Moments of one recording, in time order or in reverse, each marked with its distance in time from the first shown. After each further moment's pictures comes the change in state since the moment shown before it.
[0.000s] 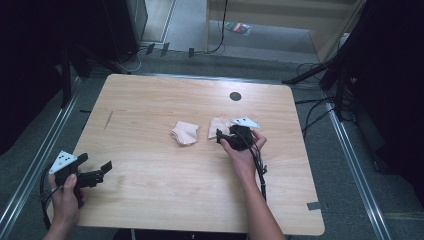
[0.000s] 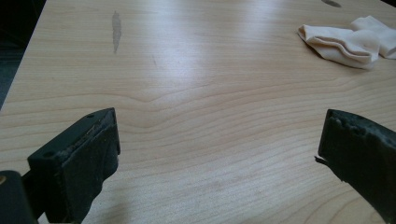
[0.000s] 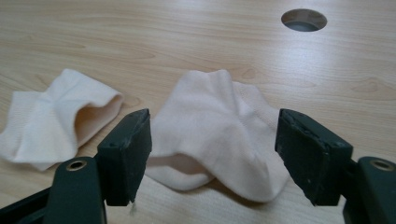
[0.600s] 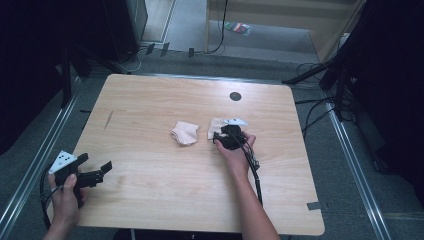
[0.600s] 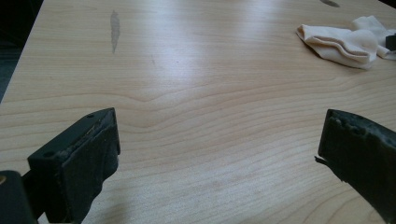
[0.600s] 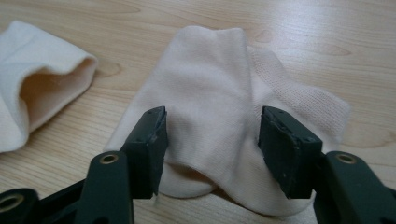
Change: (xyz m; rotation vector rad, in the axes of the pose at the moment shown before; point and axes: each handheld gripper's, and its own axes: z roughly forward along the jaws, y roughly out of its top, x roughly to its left) left arm 0.000 0.000 0.000 0.004 -0.008 -0.002; right arm 0.009 -0.011 0.035 0.120 -0.056 -0.033
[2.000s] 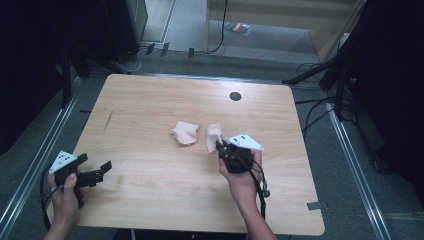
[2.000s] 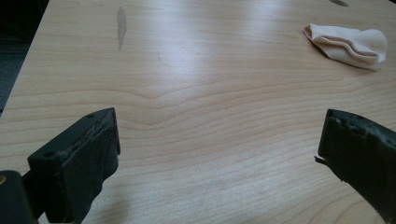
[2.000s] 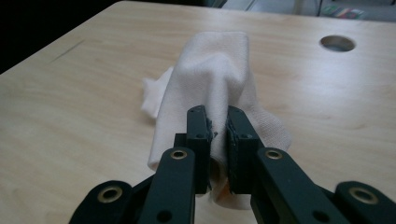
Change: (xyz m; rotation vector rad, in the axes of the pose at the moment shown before) left arm 0.000 0.000 0.001 0.005 0.020 -0.017; right arm 0.036 -0.016 -0.135 -0.187 0.163 -0.023
